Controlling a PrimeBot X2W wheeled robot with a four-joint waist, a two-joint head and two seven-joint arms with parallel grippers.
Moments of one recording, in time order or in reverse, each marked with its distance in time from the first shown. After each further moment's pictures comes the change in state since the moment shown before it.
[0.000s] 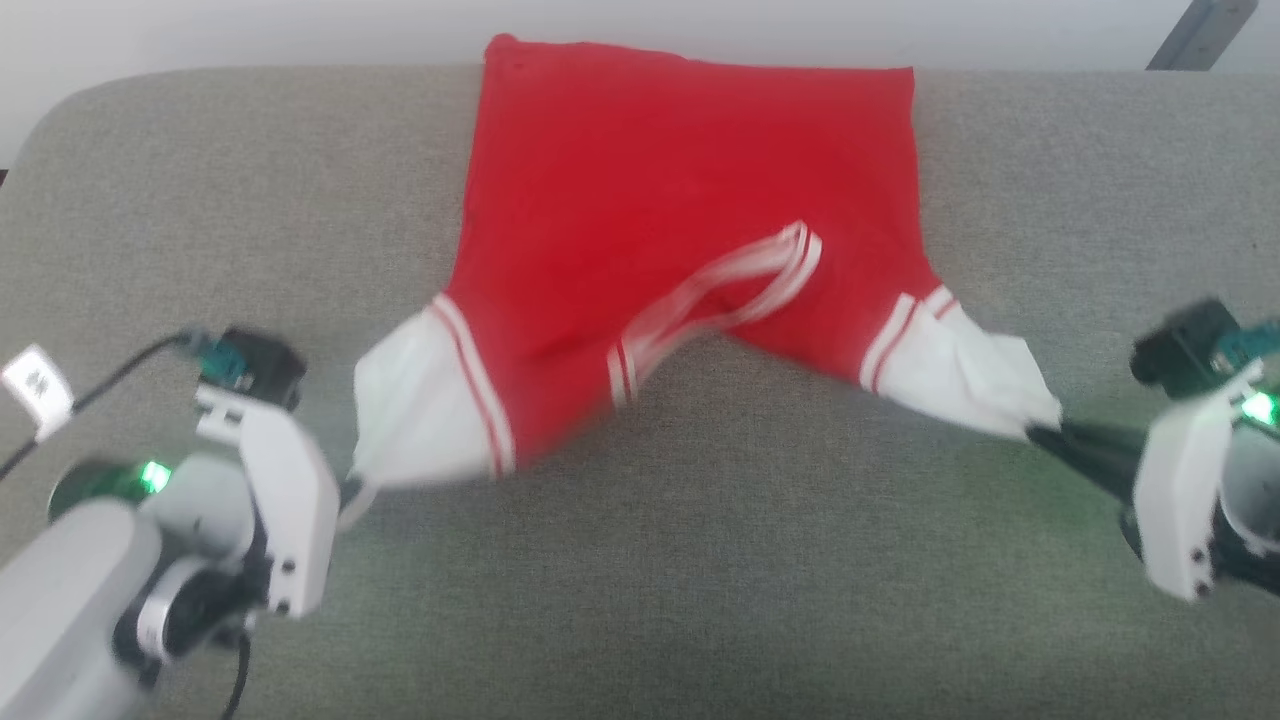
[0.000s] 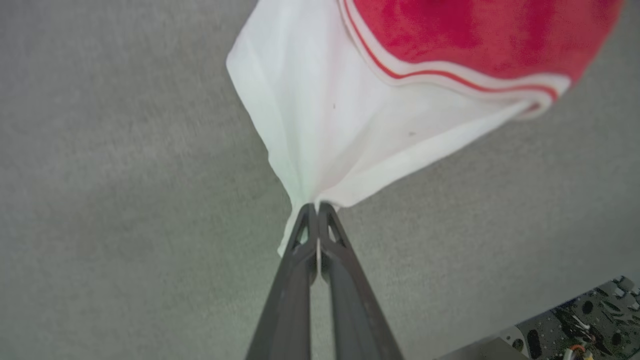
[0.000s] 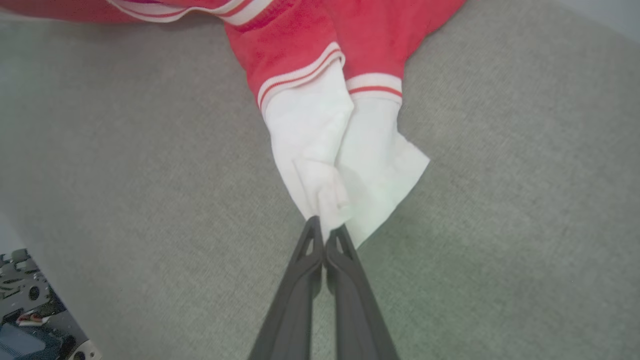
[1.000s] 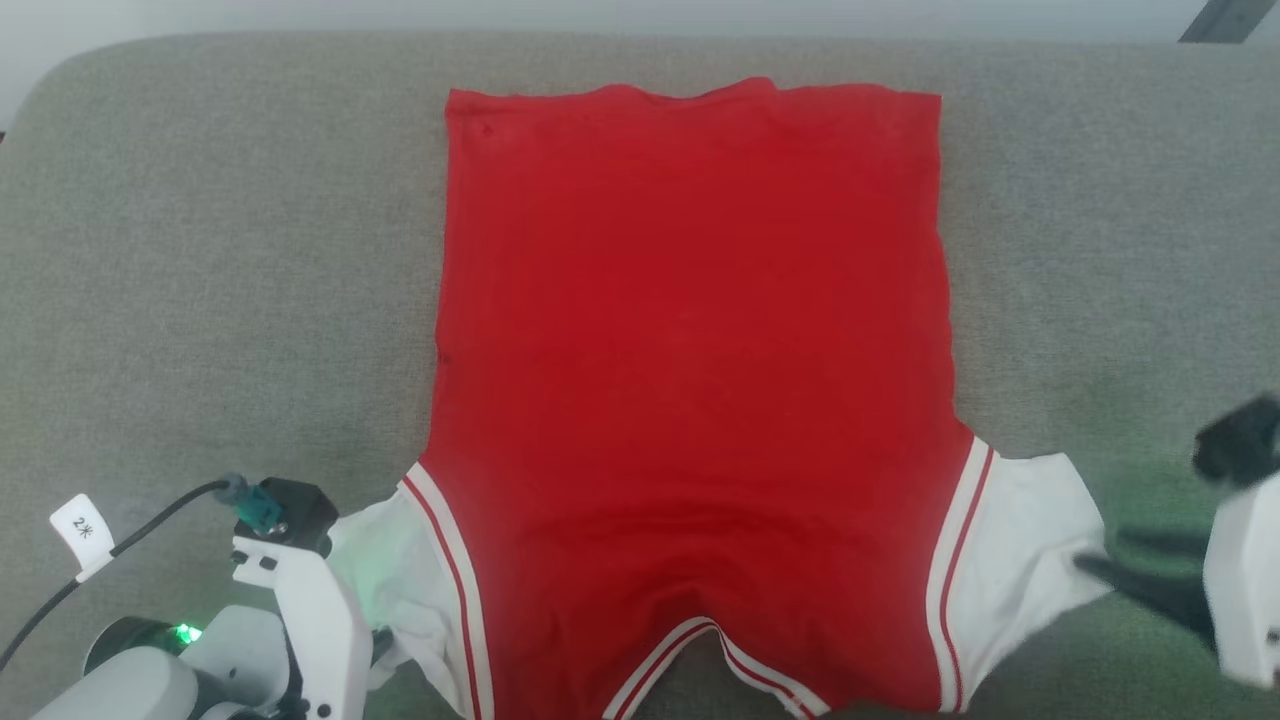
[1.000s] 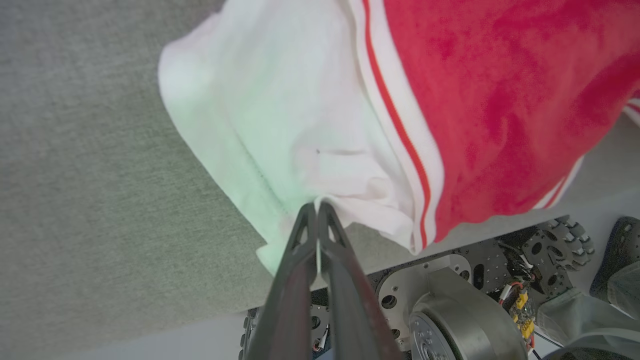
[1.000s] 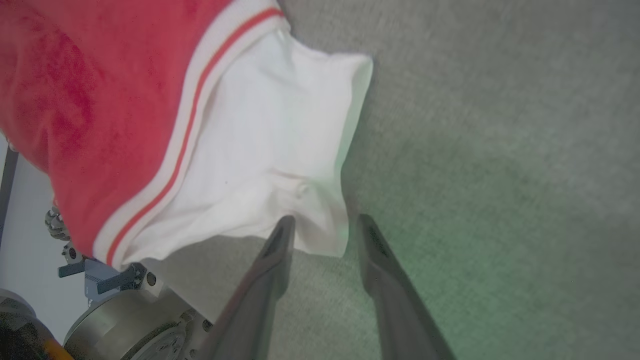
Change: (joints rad) left arm 0.279 0.076 -0.010 -0.249 -0.076 0.192 0.035; right arm 0.195 -0.155 -0.013 -0.093 0.206 0.000 0.142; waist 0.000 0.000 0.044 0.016
